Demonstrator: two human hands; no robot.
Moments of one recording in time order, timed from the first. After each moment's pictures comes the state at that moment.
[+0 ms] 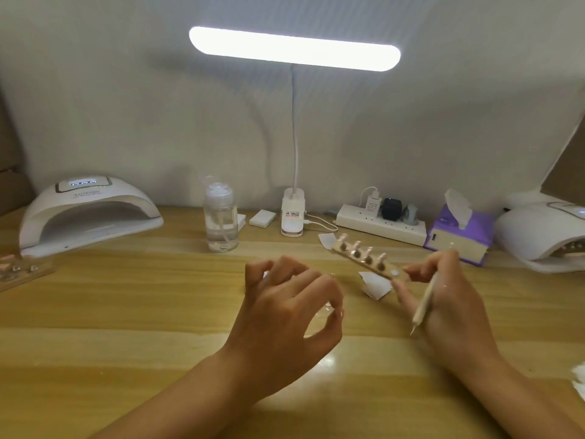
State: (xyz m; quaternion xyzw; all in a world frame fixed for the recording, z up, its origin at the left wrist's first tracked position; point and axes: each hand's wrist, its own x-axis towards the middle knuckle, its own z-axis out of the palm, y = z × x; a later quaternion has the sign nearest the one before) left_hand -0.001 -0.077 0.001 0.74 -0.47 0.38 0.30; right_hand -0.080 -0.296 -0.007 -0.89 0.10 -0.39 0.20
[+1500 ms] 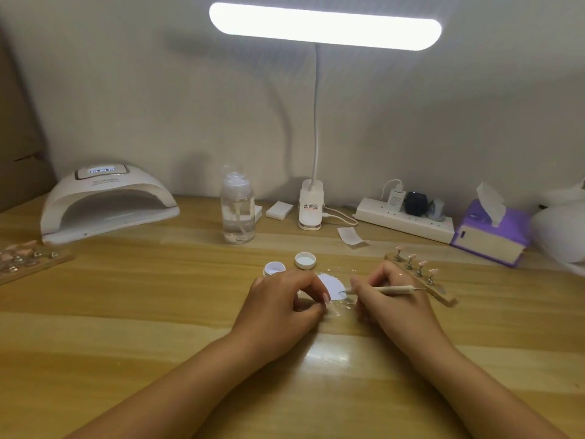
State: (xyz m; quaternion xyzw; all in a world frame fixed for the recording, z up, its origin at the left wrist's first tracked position) left_hand 0.039 -0.069 -0.023 0.83 -0.36 0.04 0.42; right_hand -0.032 -0.237 -0.010 -0.83 0.19 -0.19 0.49
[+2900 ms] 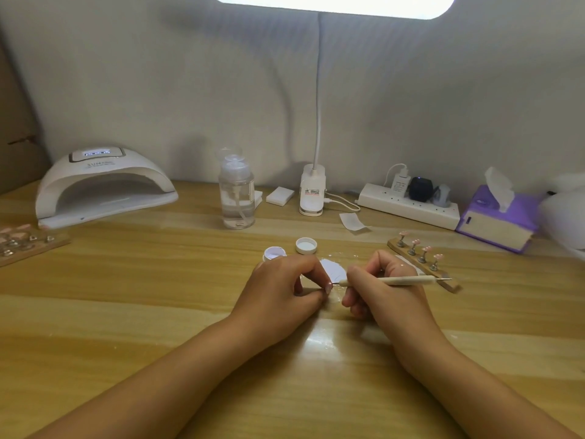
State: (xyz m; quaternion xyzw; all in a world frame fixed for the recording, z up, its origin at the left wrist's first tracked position) left_hand 0.041 -0.067 -0.023 0.83 -0.38 0.05 0.40; right_hand -0.038 -0.216 -0.009 -0.72 0.13 -0.19 0.66
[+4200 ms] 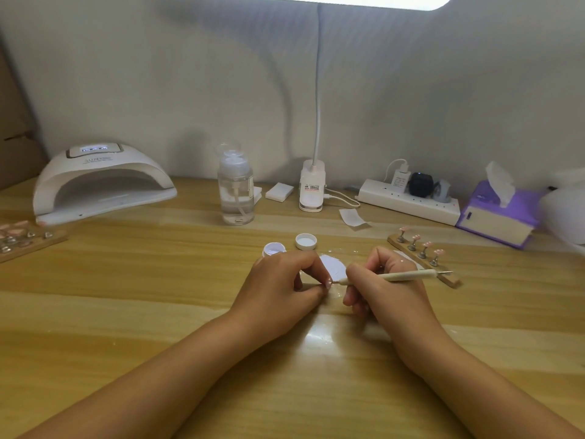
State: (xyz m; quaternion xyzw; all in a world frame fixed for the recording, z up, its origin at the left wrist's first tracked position) left_hand 0.041 -0.068 -0.023 0.83 -0.38 0.03 0.41; right_hand -0.037 -0.215 -0.009 -0.73 0.13 -0.19 0.64
